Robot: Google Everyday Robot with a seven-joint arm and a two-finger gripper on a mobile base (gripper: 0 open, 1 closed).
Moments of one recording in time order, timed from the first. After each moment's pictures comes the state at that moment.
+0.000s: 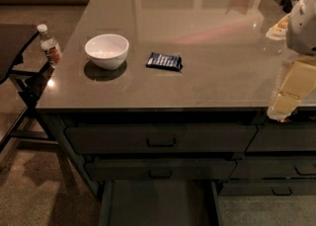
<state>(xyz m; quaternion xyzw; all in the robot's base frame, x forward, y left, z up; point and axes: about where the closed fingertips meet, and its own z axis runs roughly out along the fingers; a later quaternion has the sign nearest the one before) 0.438 -0.217 0.976 -0.60 0.78 -0.03 0.16</state>
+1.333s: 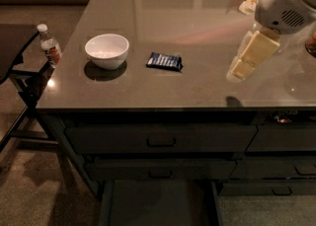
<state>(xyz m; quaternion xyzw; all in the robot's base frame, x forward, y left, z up) 0.517 -0.170 0.992 -0.59 0.76 0.01 0.28</state>
